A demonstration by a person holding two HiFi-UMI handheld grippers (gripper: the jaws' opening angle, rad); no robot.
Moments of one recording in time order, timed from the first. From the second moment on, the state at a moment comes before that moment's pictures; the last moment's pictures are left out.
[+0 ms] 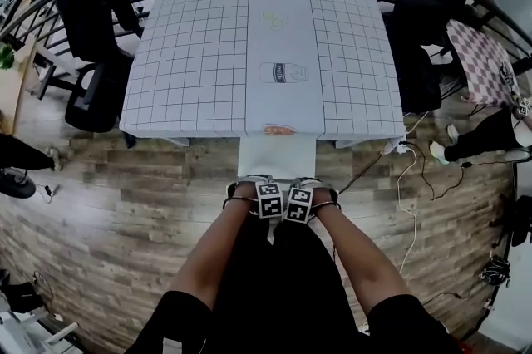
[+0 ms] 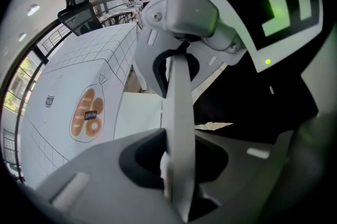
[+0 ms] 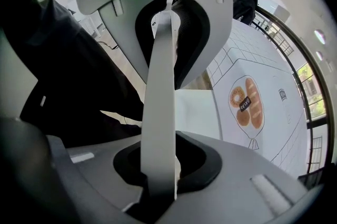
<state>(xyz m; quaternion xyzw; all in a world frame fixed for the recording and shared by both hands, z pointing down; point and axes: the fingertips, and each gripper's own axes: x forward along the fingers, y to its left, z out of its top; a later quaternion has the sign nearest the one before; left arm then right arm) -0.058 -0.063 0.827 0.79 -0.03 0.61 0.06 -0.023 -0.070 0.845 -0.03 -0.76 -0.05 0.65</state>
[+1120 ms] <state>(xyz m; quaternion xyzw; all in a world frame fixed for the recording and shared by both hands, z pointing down) -0.054 -0.008 0.829 0.79 -0.04 0.60 0.05 -0.018 -0.016 0.849 -0.03 -0.75 -0.04 0.66</state>
